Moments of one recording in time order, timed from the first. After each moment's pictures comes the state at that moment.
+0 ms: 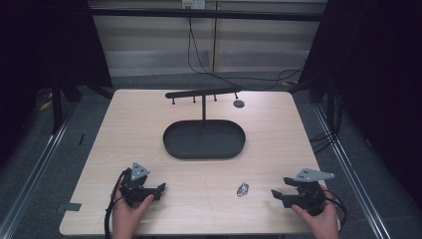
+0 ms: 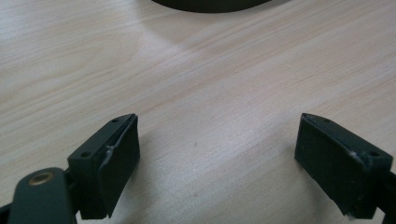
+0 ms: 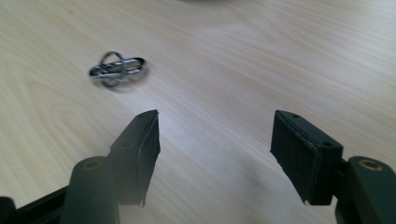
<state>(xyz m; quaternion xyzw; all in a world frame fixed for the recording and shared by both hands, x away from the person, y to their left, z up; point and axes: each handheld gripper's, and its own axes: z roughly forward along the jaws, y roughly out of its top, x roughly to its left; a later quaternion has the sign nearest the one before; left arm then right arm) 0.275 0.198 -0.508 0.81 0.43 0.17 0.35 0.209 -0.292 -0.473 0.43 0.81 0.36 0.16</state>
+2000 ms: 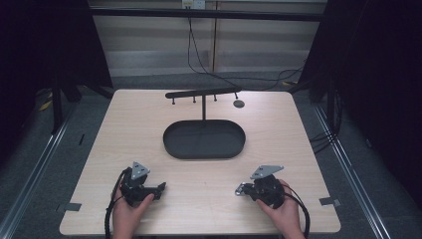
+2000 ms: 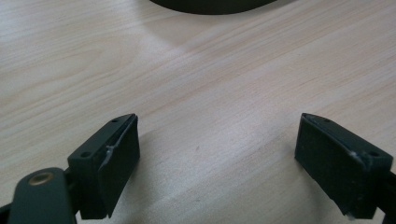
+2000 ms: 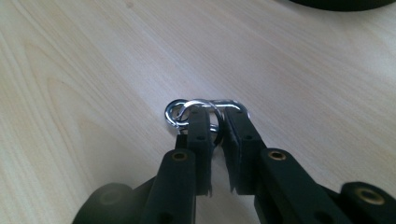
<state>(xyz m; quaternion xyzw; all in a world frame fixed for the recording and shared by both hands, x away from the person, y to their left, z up) 0.277 0.197 -0.509 0.81 0.43 0.17 0.35 0.239 -0.202 -0.487 0.39 0.86 0.31 0.11</state>
